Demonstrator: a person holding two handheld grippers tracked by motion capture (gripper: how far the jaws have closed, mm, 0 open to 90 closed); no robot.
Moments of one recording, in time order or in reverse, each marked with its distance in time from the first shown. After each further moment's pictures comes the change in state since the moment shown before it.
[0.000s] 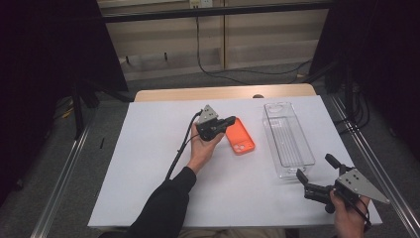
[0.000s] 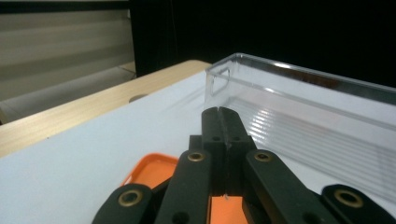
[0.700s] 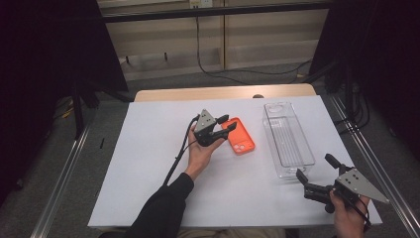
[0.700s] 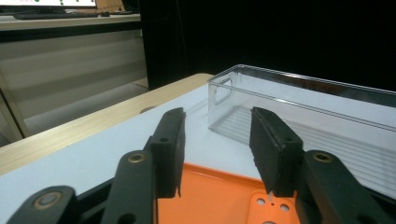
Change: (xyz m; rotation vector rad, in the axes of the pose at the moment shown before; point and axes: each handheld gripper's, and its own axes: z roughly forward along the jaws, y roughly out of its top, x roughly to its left) left arm -0.014 -0.004 -0.017 -0.085 0.066 0.039; right arm 0.000 0.000 0.001 0.002 -0.001 0.000
